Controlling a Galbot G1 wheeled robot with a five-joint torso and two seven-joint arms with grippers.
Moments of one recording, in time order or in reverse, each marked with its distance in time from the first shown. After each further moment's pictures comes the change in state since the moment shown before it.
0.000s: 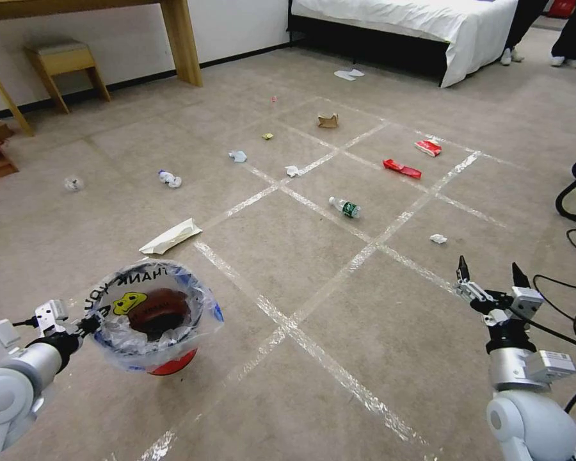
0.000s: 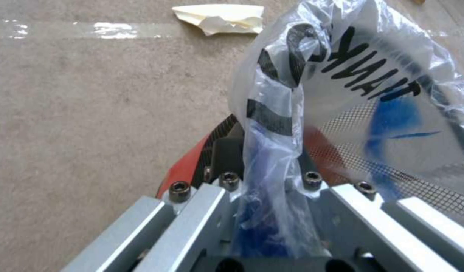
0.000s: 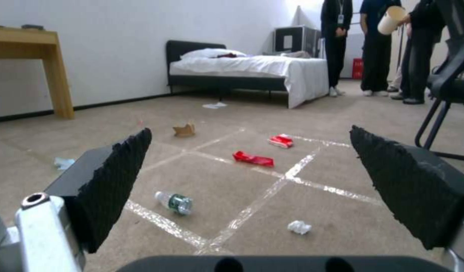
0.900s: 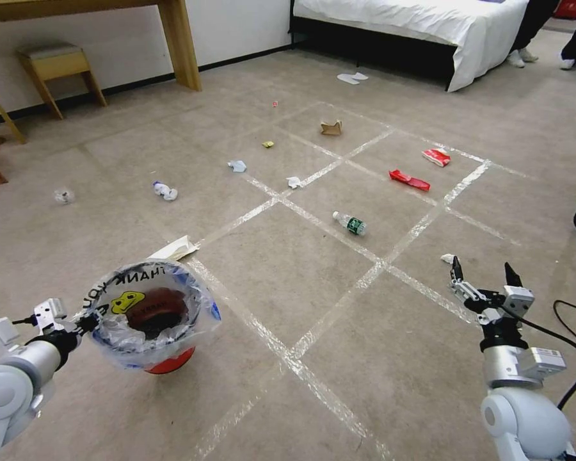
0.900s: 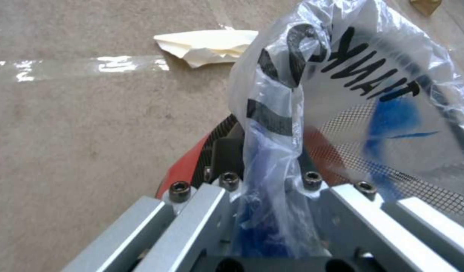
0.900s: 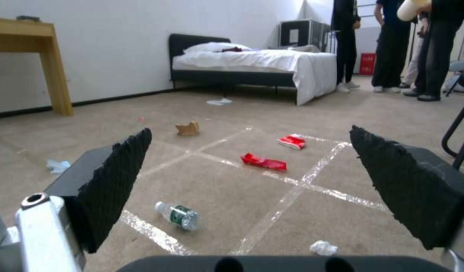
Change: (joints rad) left arm -0.013 0.011 0.008 0.028 0.009 -0.008 0.010; right arm 0.018 0.007 -0.011 -0.023 -0.013 -0.010 -0.010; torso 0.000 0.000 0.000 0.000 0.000
